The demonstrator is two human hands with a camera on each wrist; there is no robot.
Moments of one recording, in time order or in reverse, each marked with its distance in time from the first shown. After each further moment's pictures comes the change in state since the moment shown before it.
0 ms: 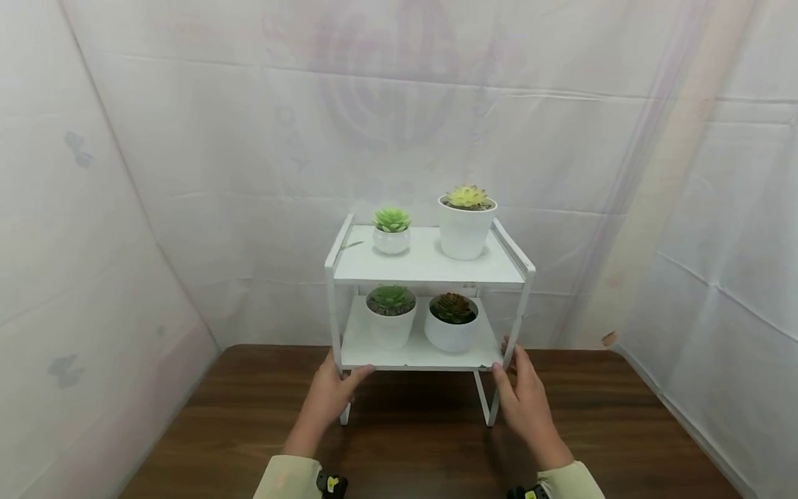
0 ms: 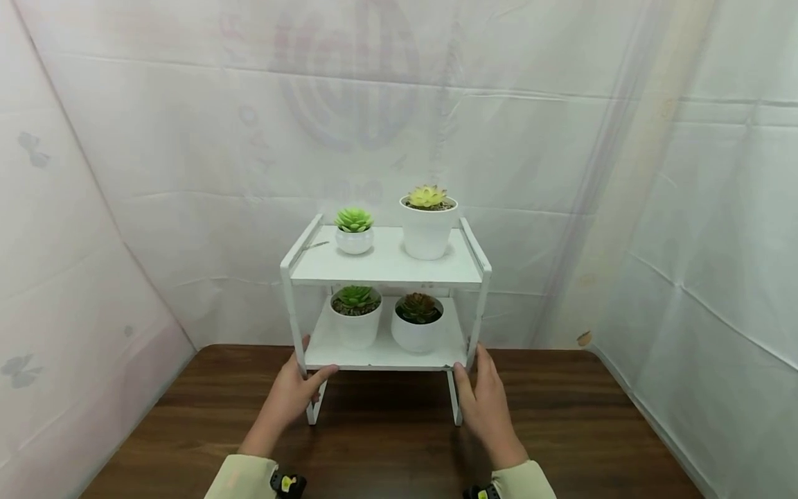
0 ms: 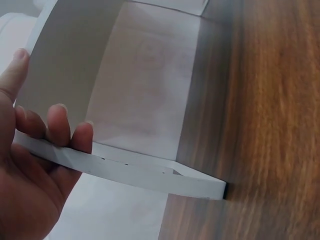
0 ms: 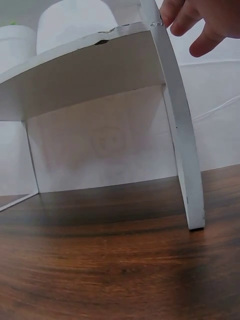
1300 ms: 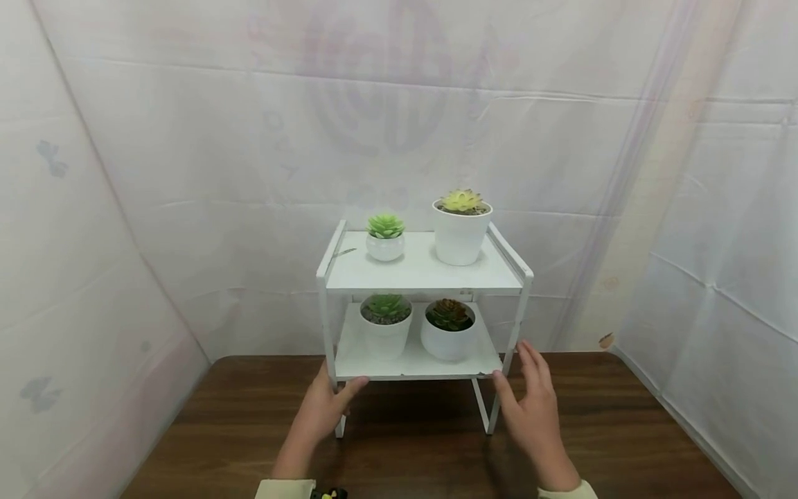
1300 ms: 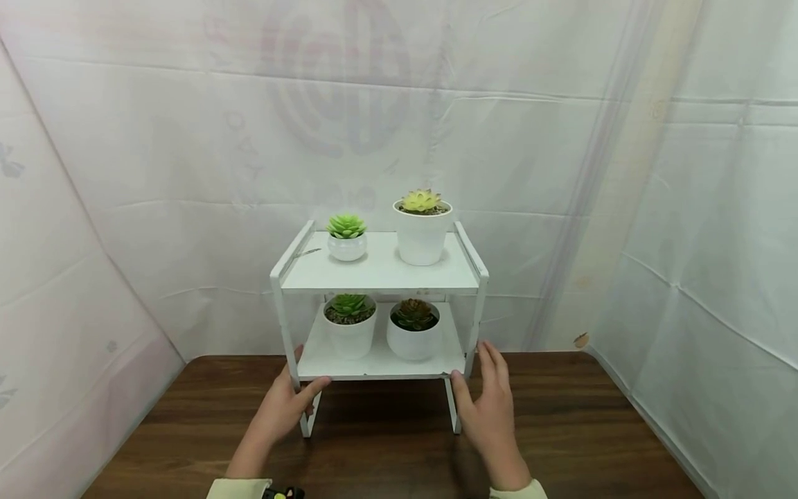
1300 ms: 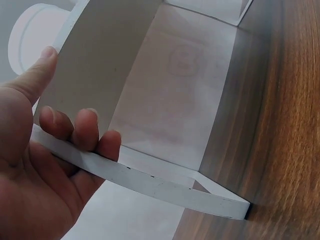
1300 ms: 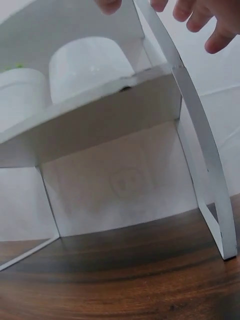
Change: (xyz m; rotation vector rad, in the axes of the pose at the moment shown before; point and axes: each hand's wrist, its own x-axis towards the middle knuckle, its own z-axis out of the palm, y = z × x) left_hand 0.000 0.004 -0.004 -0.002 -0.051 0.010; right_hand -0.004 -0.020 -0.005 -0.104 0.214 0.012
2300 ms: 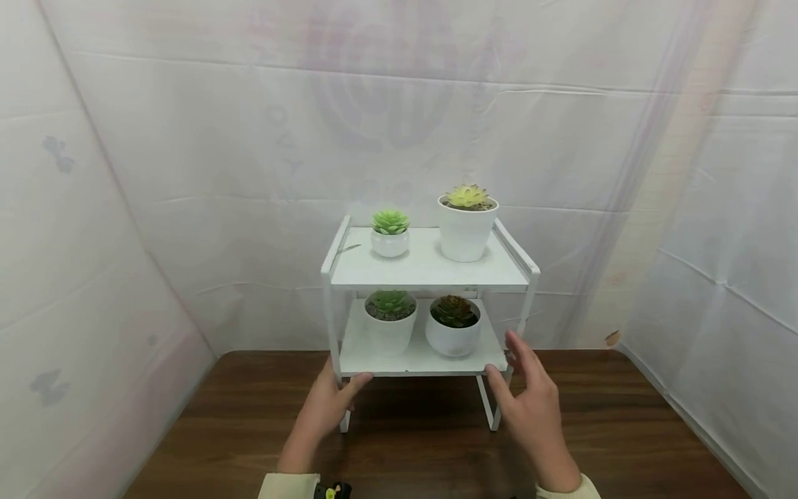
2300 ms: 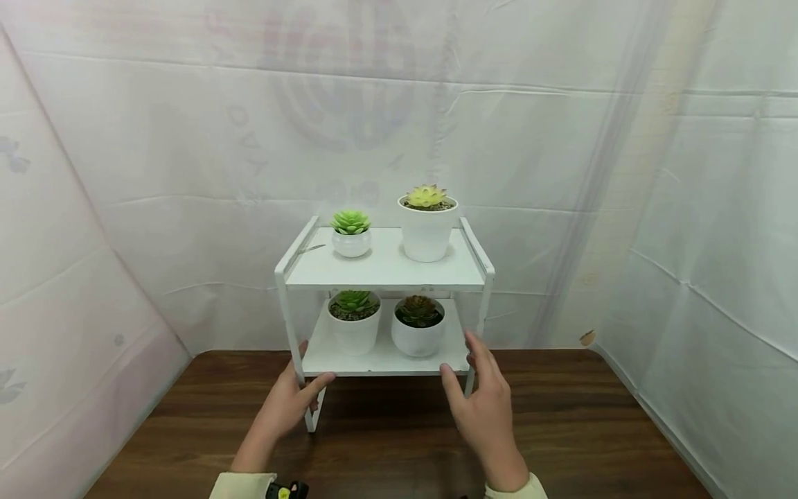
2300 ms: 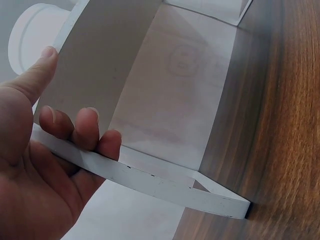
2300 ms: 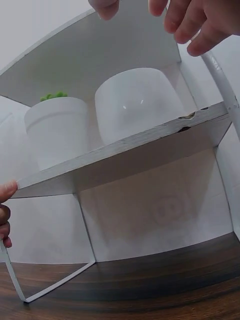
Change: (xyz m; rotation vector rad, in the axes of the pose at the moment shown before) left_hand -0.001 0.001 0.000 -0.007 -0.005 0.011; right_hand 0.005 -0.039 -0.008 0.119 -0.023 -0.015
